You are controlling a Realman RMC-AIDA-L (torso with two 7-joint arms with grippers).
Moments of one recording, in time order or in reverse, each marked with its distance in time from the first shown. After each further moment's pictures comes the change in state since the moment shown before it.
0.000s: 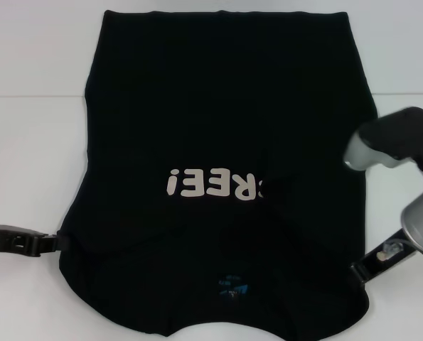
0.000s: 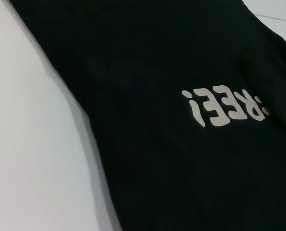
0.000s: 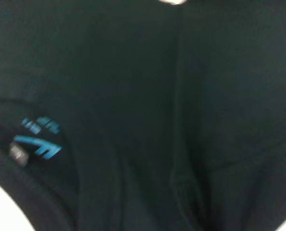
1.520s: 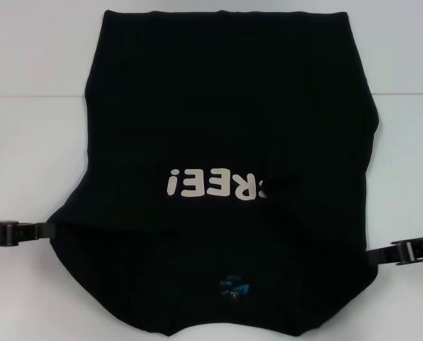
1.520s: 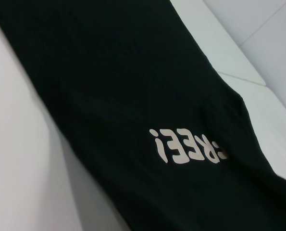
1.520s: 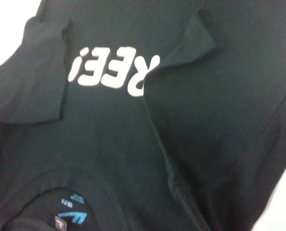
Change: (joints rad) left arm 0.042 0.033 -0.151 -0.005 -0.077 0.155 0.007; right arm -0.245 -0.001 0.395 -0.052 0.309 0.021 -0.294
